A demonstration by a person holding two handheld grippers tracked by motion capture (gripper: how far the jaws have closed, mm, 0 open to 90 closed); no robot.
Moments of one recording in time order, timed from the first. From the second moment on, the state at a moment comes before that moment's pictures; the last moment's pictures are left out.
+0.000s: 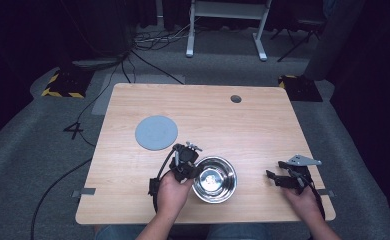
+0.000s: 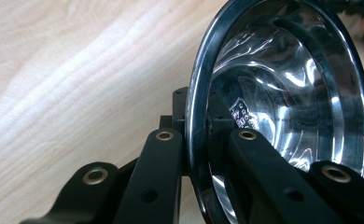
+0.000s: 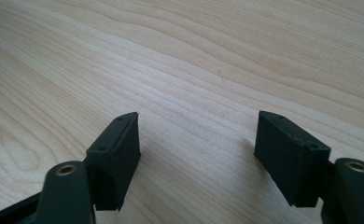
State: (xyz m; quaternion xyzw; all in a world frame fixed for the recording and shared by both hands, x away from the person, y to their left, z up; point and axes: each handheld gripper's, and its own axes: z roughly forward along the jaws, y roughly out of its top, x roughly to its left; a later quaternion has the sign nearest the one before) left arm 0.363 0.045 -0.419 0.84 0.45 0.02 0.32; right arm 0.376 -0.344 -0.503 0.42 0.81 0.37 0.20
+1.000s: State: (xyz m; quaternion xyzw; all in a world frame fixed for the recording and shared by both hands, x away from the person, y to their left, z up) left arm 0.381 0.078 -0.390 0.79 0.48 0.07 0.38; right arm 0.375 -0.344 -0.503 0.42 0.81 0.37 0.20
